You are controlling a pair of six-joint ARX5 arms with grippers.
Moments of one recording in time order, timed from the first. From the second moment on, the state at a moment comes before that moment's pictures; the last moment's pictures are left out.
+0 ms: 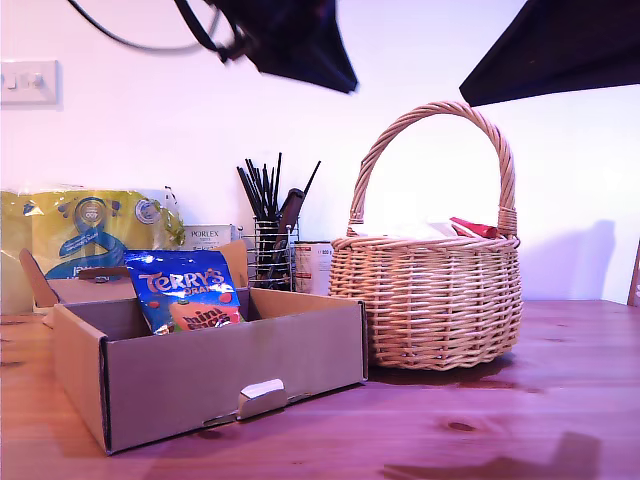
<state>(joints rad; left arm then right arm) -0.67 1.57 1.34 -0.21 0.16 0.02 0.57 0.76 0.57 -0.31 -0.43 -0.10</state>
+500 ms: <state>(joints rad) -0.53 1.36 1.06 -0.23 0.16 0.07 0.57 0.76 0.57 -0.31 -0.43 -0.10</state>
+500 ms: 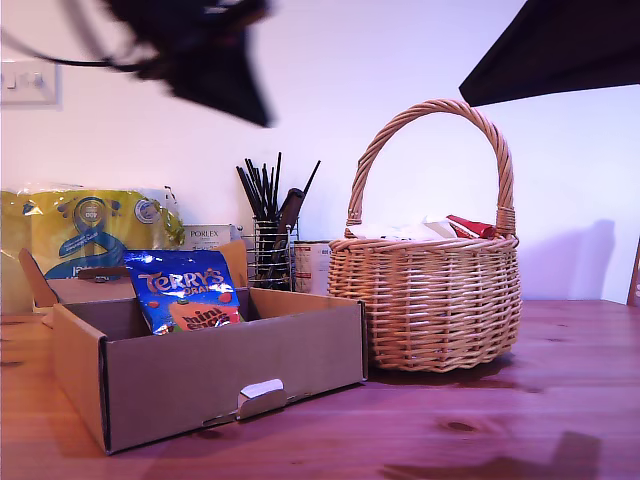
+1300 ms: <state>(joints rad) -0.21 1.38 0.87 0.03 0.34 0.36 0.57 0.76 0.57 -0.31 -0.43 -0.10</state>
